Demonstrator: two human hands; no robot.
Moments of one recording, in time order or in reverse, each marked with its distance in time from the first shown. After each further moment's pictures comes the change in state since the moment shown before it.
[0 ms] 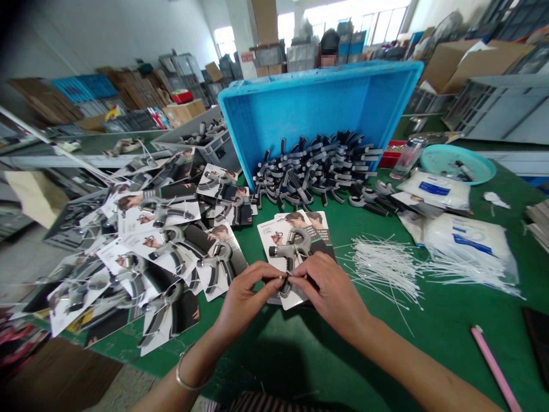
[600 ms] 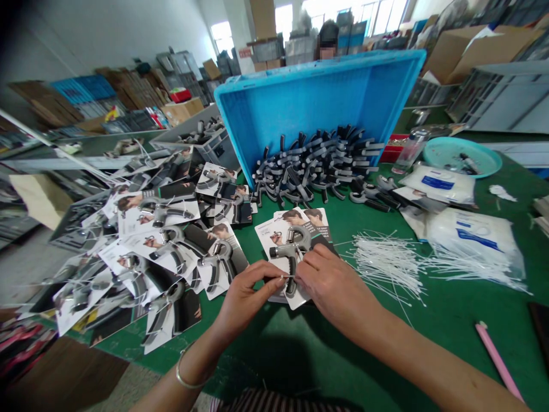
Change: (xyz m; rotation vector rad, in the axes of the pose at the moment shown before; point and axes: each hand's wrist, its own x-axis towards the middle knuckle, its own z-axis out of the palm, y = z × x) left_hand 0.003 0.005 0.000 -0.003 -0.064 -0.041; right_hand 0.007 -0.001 -0.016 -0.254 -0.172 -0.213
